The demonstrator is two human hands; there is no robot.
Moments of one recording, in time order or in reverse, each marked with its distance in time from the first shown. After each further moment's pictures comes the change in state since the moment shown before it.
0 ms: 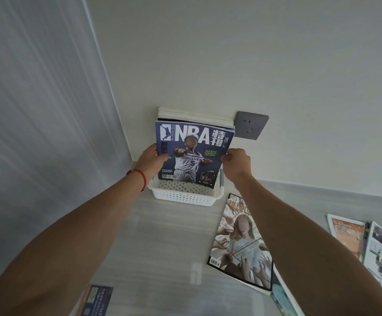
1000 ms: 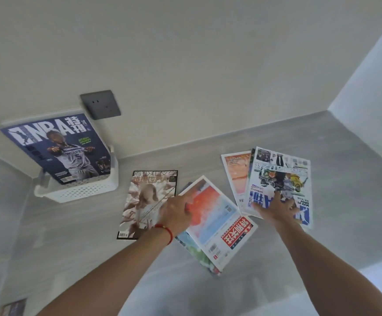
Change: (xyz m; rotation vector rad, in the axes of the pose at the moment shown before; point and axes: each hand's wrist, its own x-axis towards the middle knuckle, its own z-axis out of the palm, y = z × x) left_hand -0.251 0.007 0.346 0.669 -0.448 0.278; right_hand -0.186 0.417 -0.252 -0.356 0.022 0.799
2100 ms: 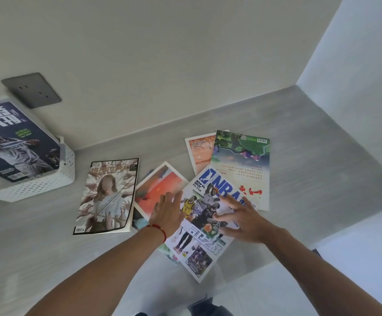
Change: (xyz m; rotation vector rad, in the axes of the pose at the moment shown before) left_hand 0.022 0.032 0.116 0.559 -0.170 0.097; right_hand -0.004 0.098 0.004 -0.244 -0.211 -1.028
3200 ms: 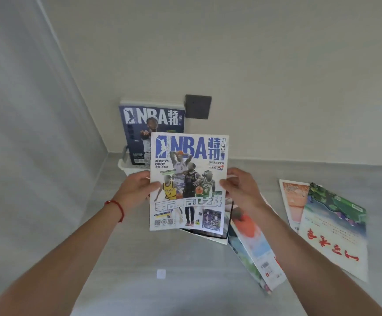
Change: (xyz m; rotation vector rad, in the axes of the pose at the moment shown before) left_hand -0.174 -0.336 -0.138 -1.175 0.404 -0.304; right_hand 0.171 -0.350 -0.072 0.679 0.332 0.080
